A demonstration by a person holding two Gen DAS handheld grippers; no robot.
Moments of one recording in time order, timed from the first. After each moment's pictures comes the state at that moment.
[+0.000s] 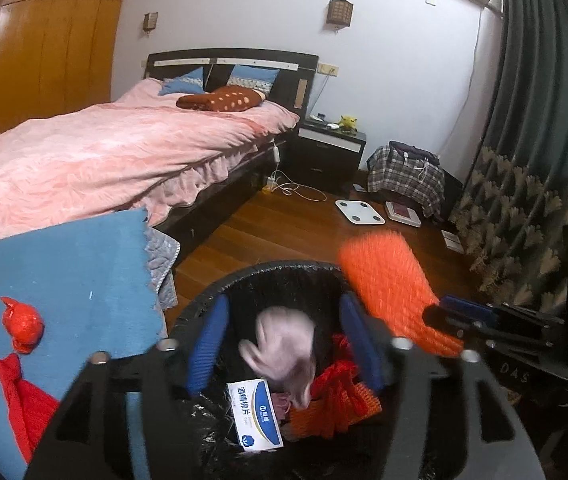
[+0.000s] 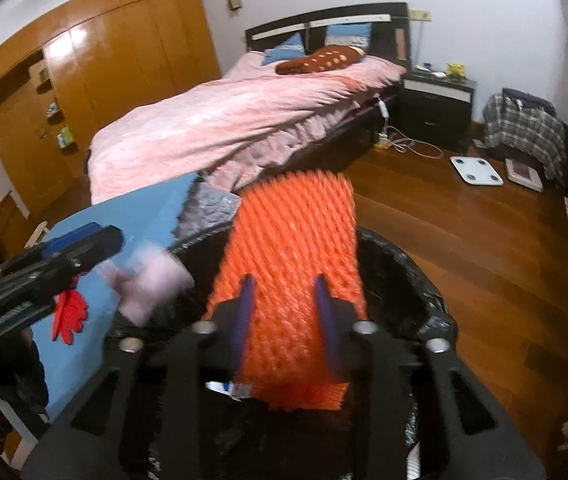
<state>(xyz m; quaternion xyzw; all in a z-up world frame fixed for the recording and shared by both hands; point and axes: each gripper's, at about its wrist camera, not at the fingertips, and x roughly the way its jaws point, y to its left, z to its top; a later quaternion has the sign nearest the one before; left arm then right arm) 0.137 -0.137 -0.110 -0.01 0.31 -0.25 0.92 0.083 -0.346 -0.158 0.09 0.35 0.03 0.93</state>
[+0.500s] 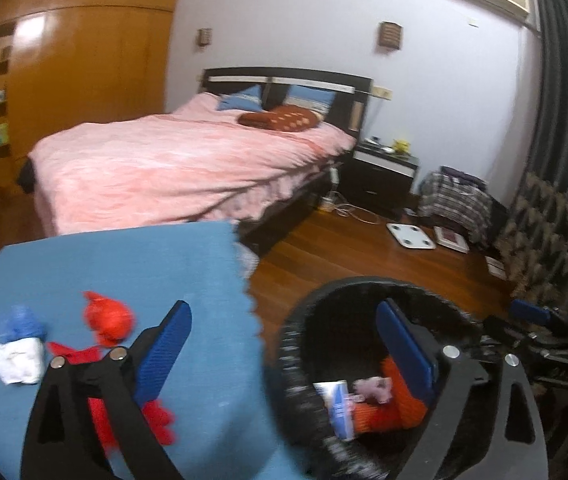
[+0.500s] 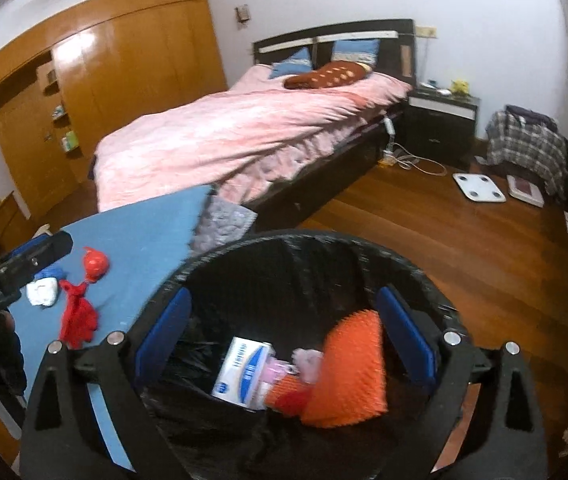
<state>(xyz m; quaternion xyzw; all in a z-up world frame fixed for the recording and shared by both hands) 0.121 -0.046 -0.092 -0.02 0.29 -0.14 0.95 0.084 -0.308 -0.140 0.08 0.32 0.04 0.94</state>
